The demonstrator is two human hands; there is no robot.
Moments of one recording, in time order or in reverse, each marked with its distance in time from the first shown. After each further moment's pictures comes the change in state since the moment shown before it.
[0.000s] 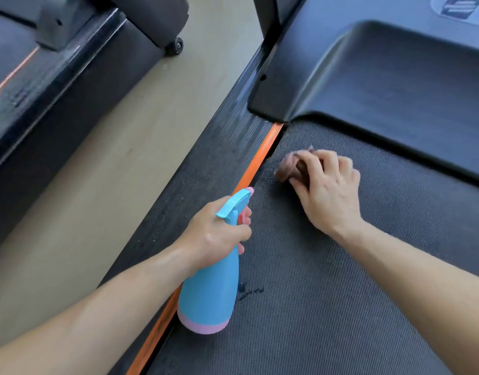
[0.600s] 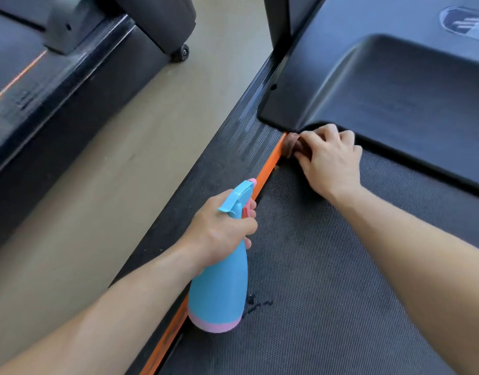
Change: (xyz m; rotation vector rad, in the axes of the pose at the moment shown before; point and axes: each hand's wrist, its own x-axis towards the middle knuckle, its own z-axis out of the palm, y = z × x) left_hand 0.009 0.007 -0.015 -0.179 0.014 0.075; right_hand 0.080 -0.004 0.019 -0.087 -0.038 0.057
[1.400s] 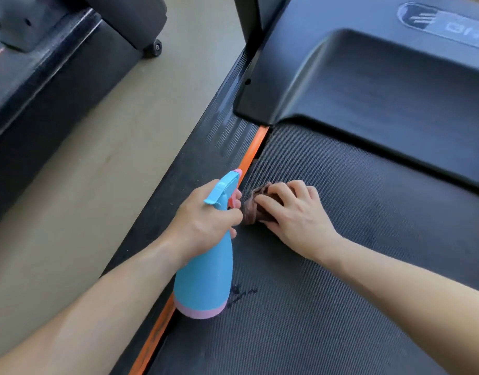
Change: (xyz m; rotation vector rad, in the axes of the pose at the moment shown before) left_hand 0.001 0.005 0.003 0.040 -0.006 0.047; right_hand -0.114 -0.006 -0.012 -0.017 -0.019 -0.477
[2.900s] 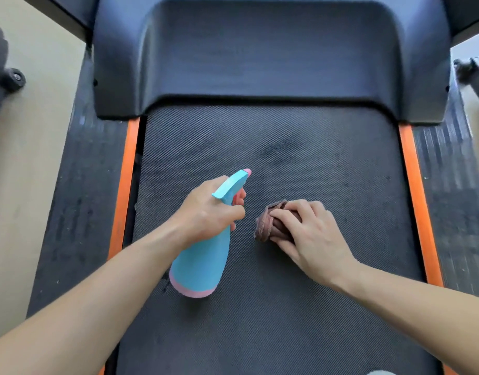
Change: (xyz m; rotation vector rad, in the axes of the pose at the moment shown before) left_hand -0.016 0.037 0.153 0.535 -0.406 0.116; right_hand -0.209 0.001 -0.085 0.108 -0.099 0.623
